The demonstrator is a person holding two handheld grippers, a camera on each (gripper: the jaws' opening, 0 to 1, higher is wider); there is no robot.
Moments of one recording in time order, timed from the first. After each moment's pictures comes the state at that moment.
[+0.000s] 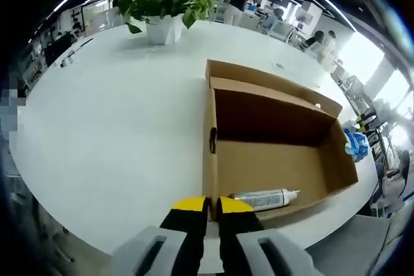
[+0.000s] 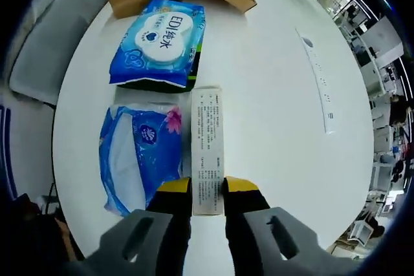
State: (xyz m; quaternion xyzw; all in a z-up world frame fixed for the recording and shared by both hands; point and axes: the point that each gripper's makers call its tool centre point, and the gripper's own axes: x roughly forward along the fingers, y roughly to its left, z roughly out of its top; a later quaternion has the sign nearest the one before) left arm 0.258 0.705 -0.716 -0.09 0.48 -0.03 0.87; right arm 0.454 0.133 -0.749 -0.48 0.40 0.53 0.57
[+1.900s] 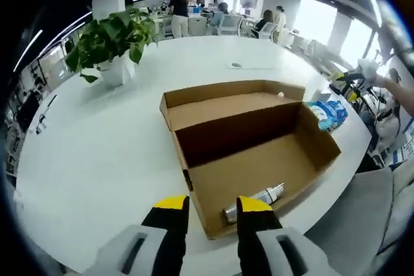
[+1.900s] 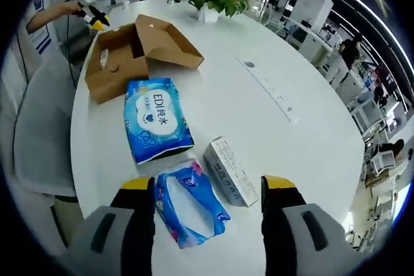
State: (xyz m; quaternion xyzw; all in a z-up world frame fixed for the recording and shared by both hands) left arm 0.279 0.685 -0.671 0.05 0.45 -0.17 0.88; right arm 0.401 0.166 -0.667 -0.31 0.36 0.43 0.77
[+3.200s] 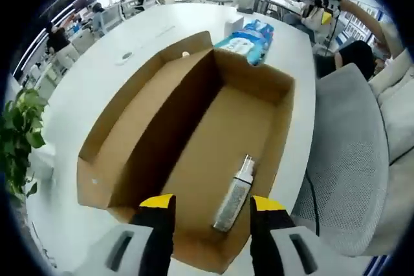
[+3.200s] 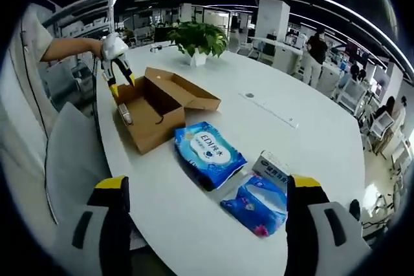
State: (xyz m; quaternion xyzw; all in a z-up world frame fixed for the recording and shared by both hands) left arm 0.284 0.619 -0.705 0.28 0.49 -0.44 0.70; right arm 0.282 0.219 -0.614 -0.16 0.30 0.39 0.86
